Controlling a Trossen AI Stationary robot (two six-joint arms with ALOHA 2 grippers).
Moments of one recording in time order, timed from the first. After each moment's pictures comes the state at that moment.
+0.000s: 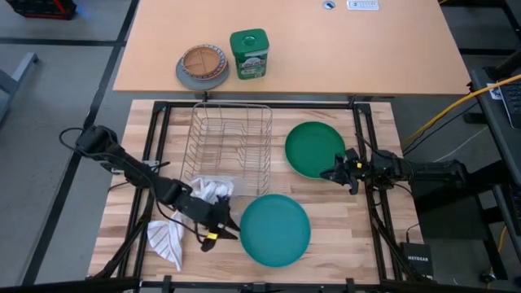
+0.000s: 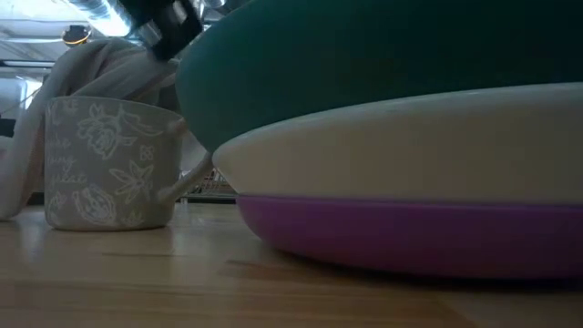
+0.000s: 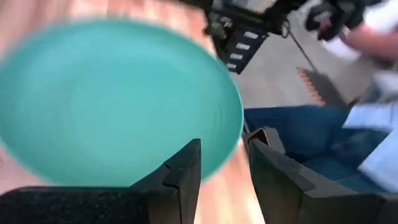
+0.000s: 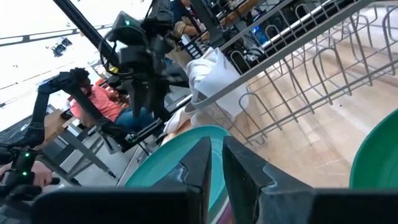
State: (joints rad) left arm -0.53 1.46 0.82 0.17 -0.10 -0.58; right arm 0.00 0.09 0.01 0.06 -0.15 0.63
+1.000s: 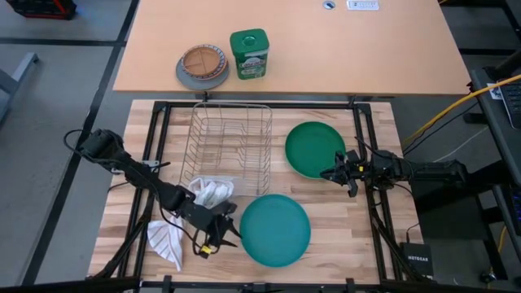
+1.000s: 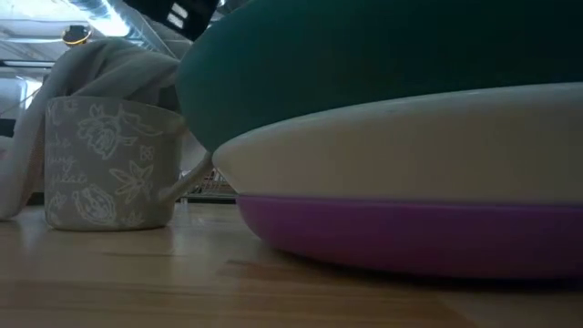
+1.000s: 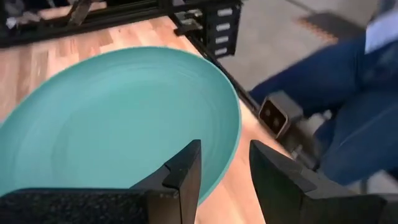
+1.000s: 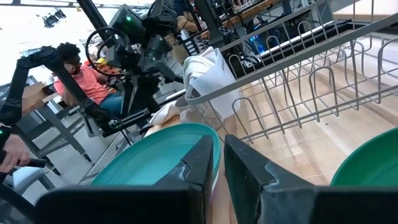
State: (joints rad) left arm -0.55 1.55 0.82 0.24 -0.09 0.00; right arm 0.00 0.09 0.01 0.05 -0.15 0.44
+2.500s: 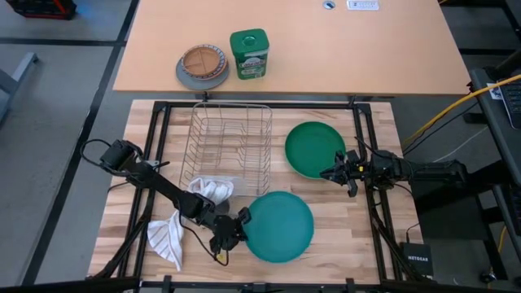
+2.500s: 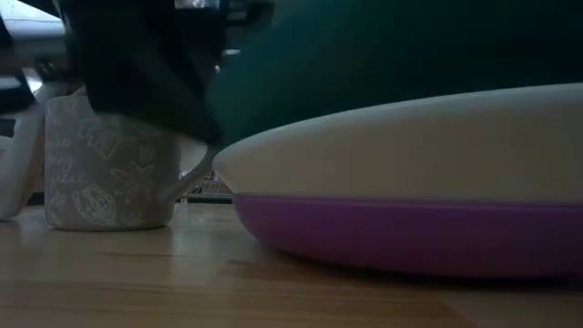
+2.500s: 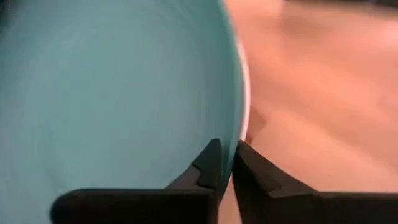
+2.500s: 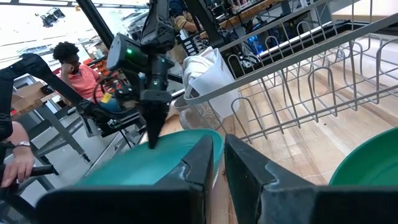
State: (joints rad) left arm -0.50 1.78 0.94 0.13 -0.12 0.55; right arm 0.00 0.09 0.01 0.05 -0.15 0.44
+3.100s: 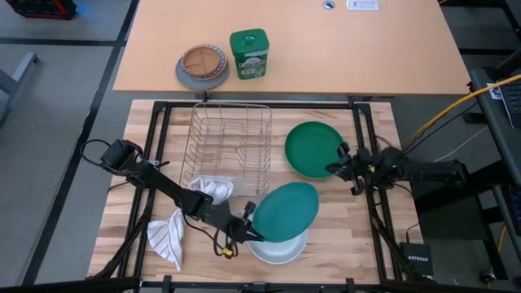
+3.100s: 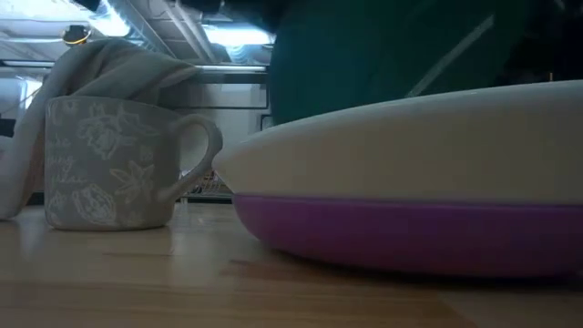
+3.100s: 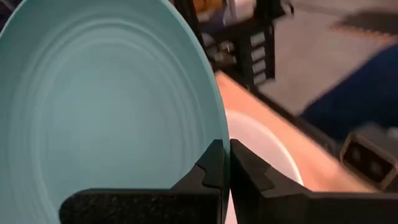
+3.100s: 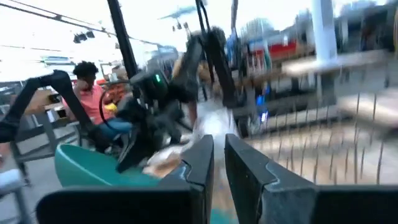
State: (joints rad) left arm -0.48 1.77 0.94 0.55 -0.14 0.22; right arm 0.00 0.09 0.05 0.29 -0.15 0.21
